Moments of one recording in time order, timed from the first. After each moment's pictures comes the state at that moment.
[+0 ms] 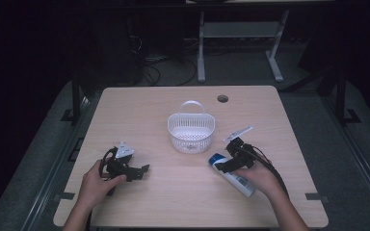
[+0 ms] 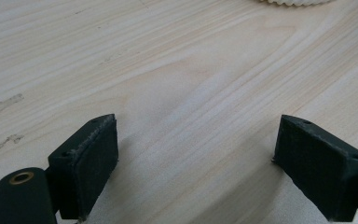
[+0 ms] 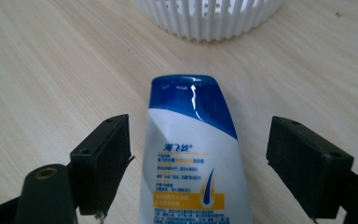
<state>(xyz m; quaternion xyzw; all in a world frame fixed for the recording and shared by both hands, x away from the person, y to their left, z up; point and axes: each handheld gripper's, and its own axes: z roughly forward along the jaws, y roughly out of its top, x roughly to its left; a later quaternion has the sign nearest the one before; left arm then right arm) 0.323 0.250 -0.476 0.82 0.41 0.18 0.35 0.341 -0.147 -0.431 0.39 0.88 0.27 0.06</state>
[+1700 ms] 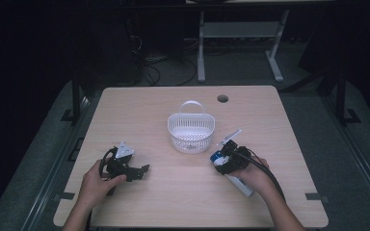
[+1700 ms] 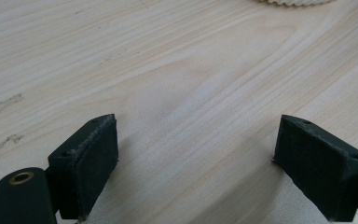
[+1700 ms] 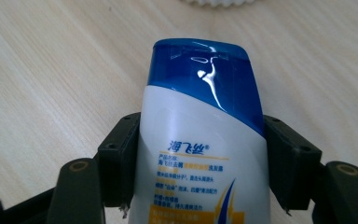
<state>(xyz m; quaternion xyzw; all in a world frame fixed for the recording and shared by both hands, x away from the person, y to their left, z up) 0.323 0.250 -0.476 0.82 0.41 0.18 0.35 0.343 -0.136 -0.441 0.38 0.89 0.22 0.08</state>
